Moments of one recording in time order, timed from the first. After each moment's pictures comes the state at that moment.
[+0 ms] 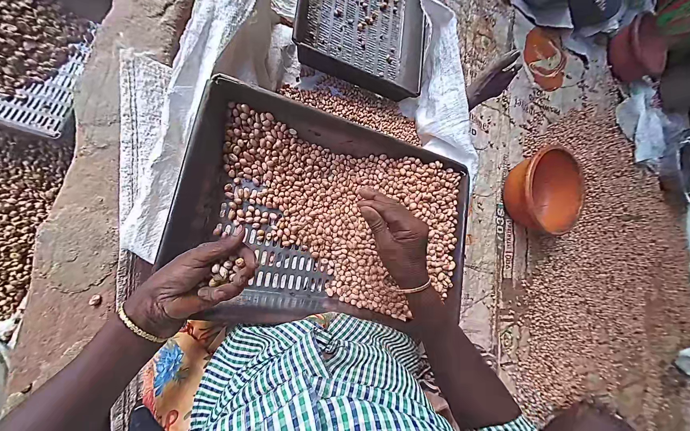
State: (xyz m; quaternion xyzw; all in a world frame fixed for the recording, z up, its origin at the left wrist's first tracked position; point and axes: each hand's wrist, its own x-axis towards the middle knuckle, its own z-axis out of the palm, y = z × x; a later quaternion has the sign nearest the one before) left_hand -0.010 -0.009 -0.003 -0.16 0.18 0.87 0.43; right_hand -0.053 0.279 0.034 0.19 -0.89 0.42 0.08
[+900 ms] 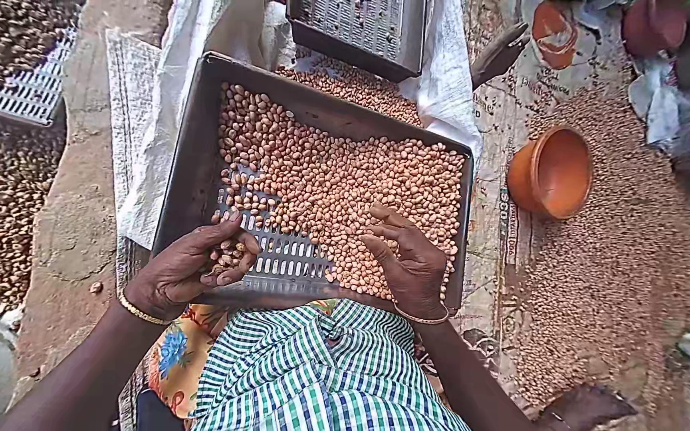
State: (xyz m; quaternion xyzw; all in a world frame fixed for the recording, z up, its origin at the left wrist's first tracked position) left_hand -0.008 -0.007 -0.008 -0.06 0.30 0.86 0.41; right_hand -0.004 0.287 0.040 0.14 -0.88 0.44 0.09
